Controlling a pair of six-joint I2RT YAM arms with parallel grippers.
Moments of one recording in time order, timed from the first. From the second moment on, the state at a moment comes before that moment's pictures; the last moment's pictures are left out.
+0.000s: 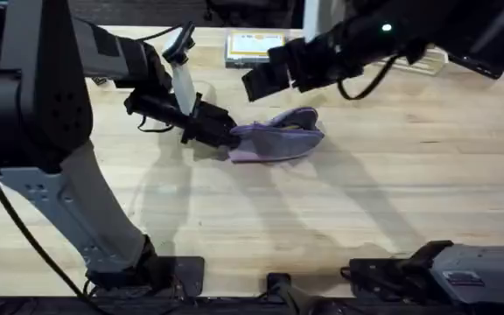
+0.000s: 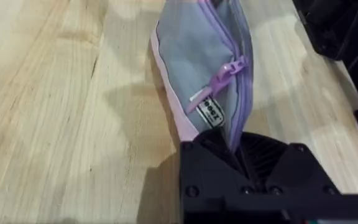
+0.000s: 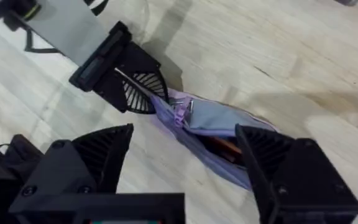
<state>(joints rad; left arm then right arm) 0.05 2.01 1.18 -1.14 1.14 1.67 0.56 1.52 1.42 -0.86 -0.23 0.17</state>
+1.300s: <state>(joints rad) 0.05 2.01 1.18 -1.14 1.14 1.67 0.61 1.72 1.44 -0.83 -0.20 0.37</state>
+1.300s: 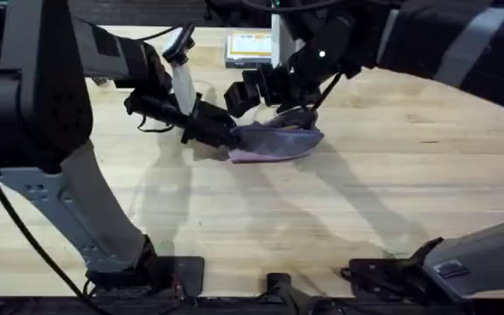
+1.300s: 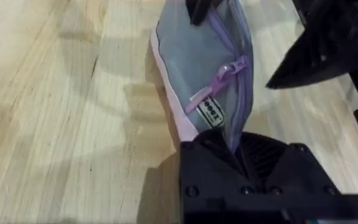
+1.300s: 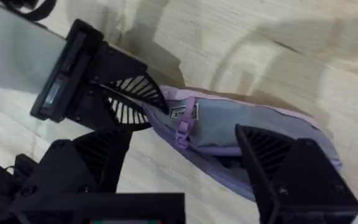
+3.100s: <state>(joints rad) 0.05 2.01 1.18 -1.14 1.13 1.67 0.62 1.78 1.44 -0.86 -0.25 0.42</state>
